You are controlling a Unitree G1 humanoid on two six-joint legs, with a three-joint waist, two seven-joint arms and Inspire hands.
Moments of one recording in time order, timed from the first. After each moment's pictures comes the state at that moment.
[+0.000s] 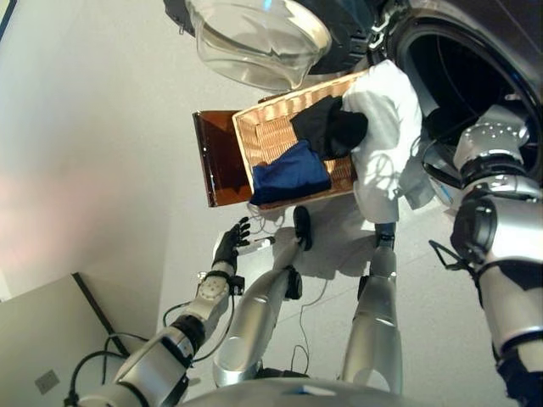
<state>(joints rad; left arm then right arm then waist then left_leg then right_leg) -0.38 0.13 -0.60 1.01 -0.56 -0.31 0.22 -1.28 -0.61 -0.16 1.28 1.41 -0.54 -0.48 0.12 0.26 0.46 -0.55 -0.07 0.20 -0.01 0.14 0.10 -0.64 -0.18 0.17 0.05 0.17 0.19</state>
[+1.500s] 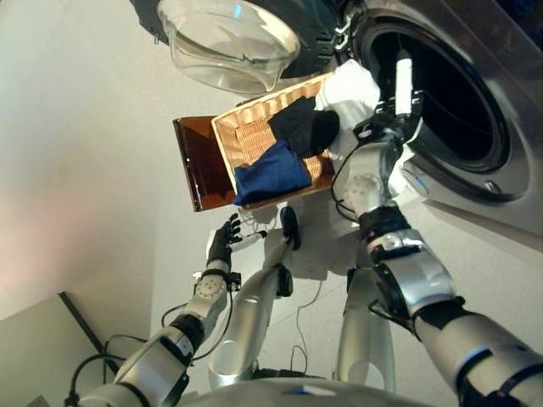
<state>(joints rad) -0.38 0.13 -0.56 1.02 -0.57 -0.33 0.29 -0.91 -0.20 0.16 0.75 0.96 -0.52 -0.55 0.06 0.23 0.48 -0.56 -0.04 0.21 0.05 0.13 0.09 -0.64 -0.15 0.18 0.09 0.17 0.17</state>
